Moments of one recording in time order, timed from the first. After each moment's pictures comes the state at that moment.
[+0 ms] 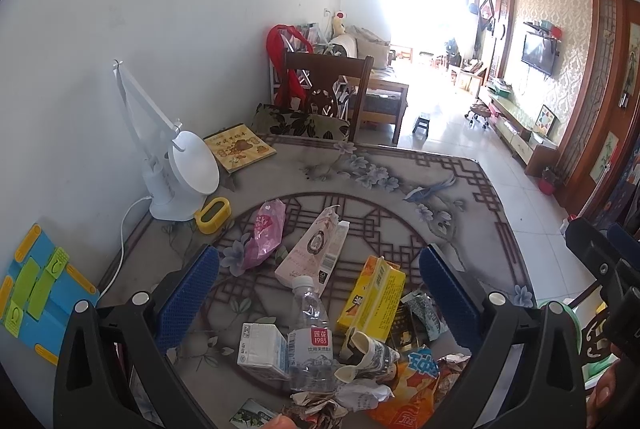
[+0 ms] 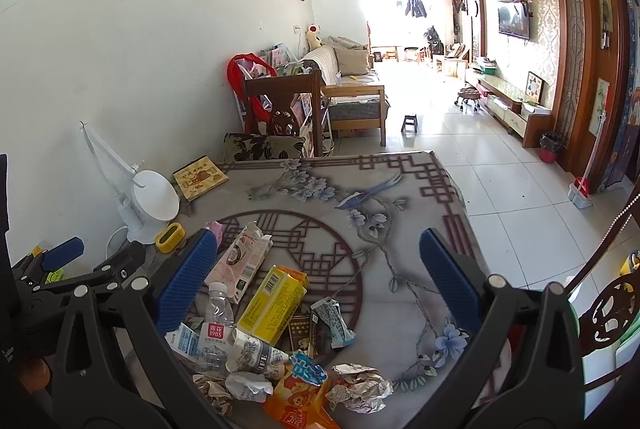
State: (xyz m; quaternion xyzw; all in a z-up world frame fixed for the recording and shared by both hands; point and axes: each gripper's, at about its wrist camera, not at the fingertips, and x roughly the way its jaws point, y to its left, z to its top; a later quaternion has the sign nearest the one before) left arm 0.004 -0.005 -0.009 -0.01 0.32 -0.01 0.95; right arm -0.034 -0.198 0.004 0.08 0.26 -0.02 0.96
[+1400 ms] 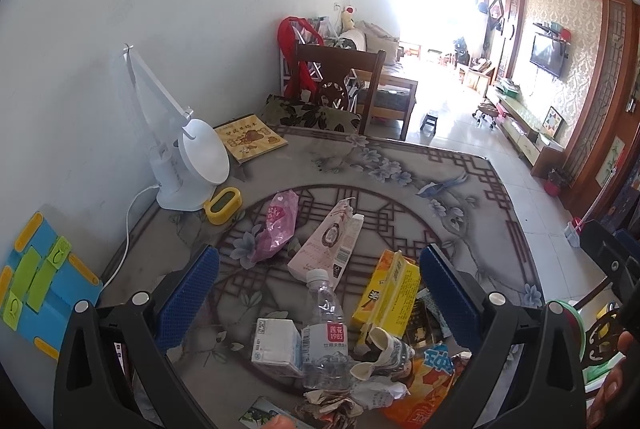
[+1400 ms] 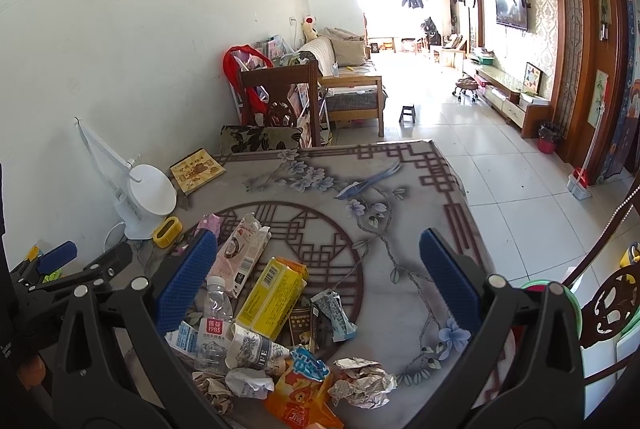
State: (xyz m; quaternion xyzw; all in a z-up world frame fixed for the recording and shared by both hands) left arm 0.003 0.028 -0.040 -0.02 0.33 0.01 0.94; right arm -0.027 -0.197 -0.012 0.08 0.28 -0.02 0.96
